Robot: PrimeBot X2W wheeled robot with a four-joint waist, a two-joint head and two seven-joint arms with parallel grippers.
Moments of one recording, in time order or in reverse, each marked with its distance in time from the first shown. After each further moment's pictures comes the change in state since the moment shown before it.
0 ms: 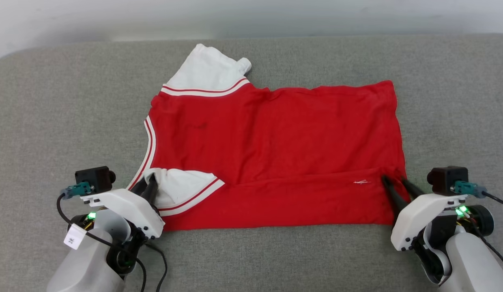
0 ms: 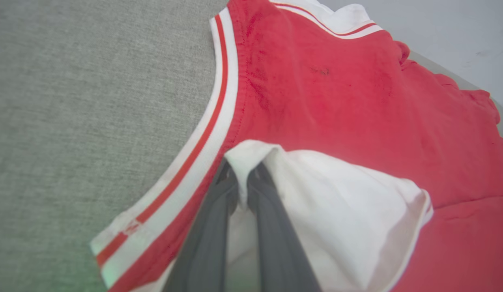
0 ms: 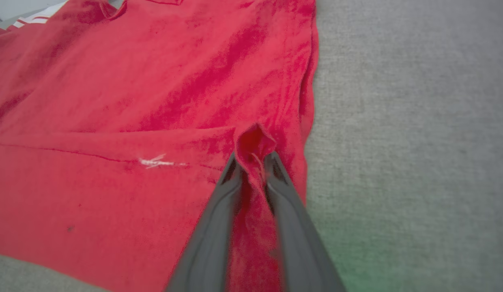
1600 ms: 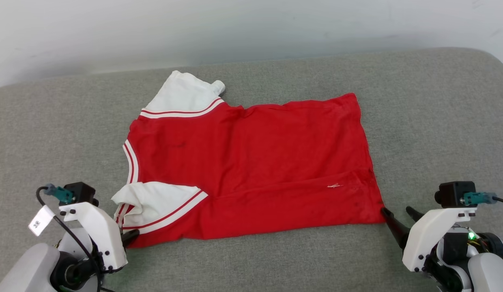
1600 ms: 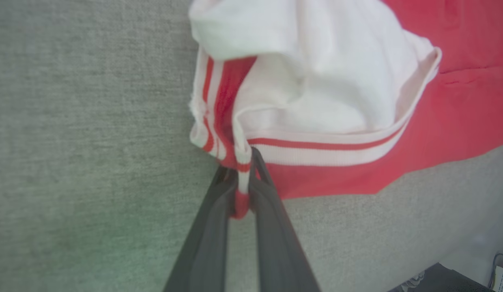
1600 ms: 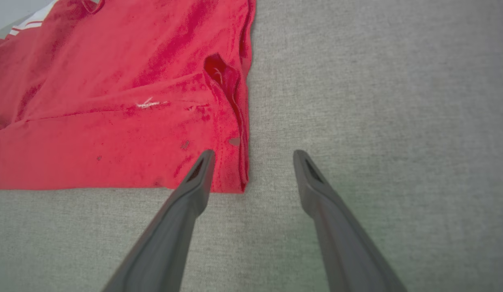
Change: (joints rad) left arm 0.132 0.262 -0.049 -0.262 -0.206 0.051 0.662; right arm 0.153 0.010 -0.092 -0.233 0.076 0.000 0.332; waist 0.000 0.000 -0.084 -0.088
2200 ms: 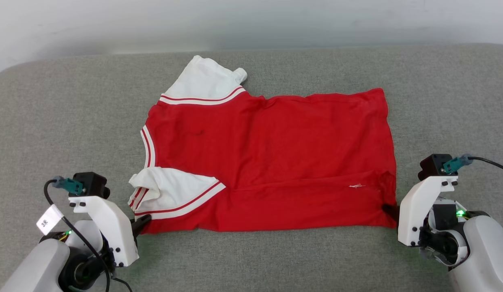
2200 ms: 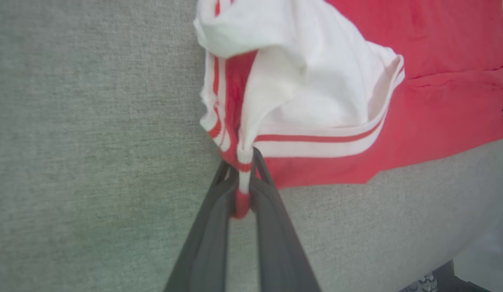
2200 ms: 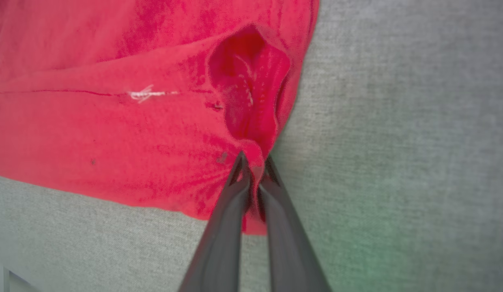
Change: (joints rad) left arm 0.016 0.006 -0.004 -0.158 0.052 0.032 -0.077; right arm -0.199 -0.049 0.114 0.229 0.093 -0.002 0.275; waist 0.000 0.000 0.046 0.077
